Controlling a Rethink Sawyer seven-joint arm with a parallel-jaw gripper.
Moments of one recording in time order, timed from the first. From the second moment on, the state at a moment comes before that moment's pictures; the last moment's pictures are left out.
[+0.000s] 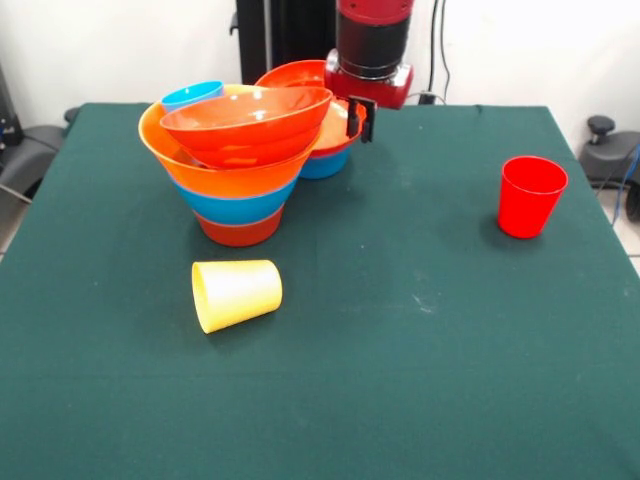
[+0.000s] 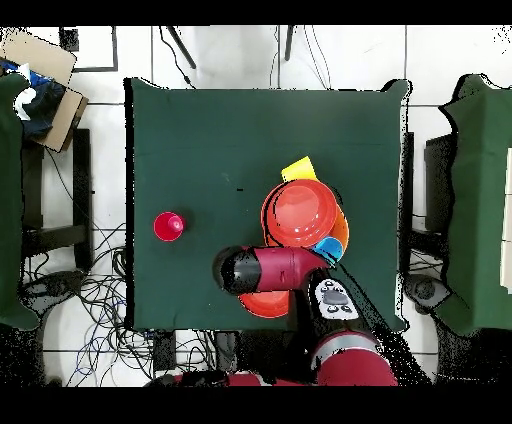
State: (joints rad) arm -0.29 -0.61 0.08 1.96 -0.27 0.36 2.11
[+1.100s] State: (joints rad) arm -0.11 -0.85 0.00 2.01 -0.08 0.40 2.11
